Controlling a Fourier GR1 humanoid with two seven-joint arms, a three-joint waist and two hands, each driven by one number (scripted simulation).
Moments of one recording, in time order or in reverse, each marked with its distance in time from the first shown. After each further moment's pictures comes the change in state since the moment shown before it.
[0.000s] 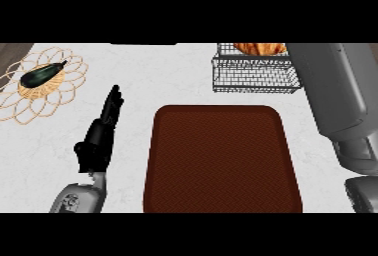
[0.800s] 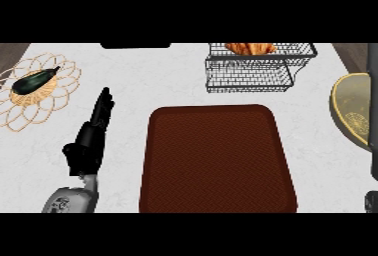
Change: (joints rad) left arm 0.029 0.021 0.038 -0.010 0.007 -0.013 -0.003; right arm 0.162 -0.085 -0.236 -0.306 -0.152 -0.218 0.065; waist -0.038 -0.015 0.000
